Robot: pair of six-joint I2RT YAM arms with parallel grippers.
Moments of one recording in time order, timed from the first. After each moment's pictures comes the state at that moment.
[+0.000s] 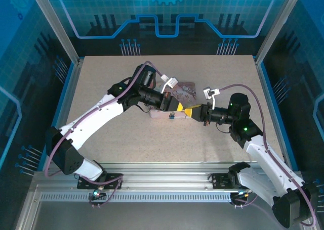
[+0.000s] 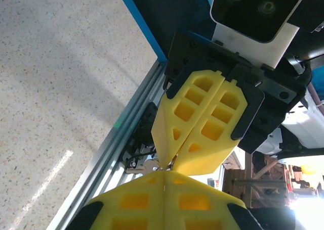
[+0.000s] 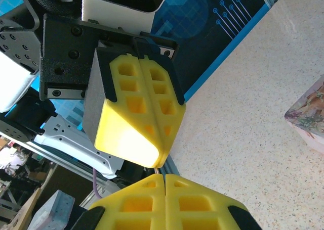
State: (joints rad) left arm -0.63 1.50 1.43 -0.59 0.89 -0.54; right arm 0.33 0.88 0.68 0.03 -0.95 0.64
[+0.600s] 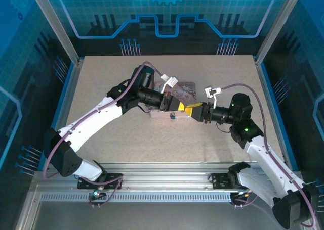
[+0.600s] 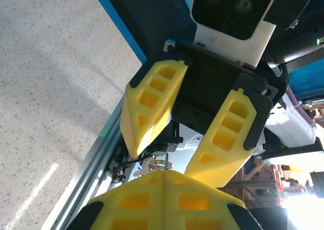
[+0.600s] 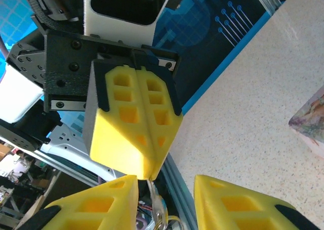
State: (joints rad) left arm -0.63 1.47 1.38 -0.46 0.92 -0.61; right arm 0.33 0.86 0.68 0.07 -0.94 0.69
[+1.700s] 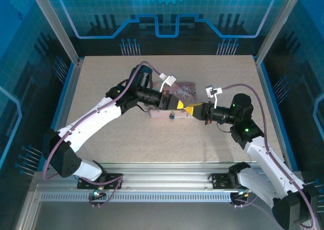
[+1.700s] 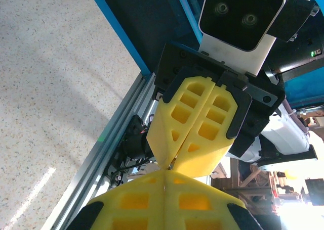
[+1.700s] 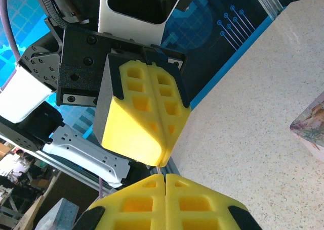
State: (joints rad) left arm -0.62 1.46 1.35 -0.42 0.93 -0.64; right arm 0.32 0.86 0.68 0.08 -0.95 0.69
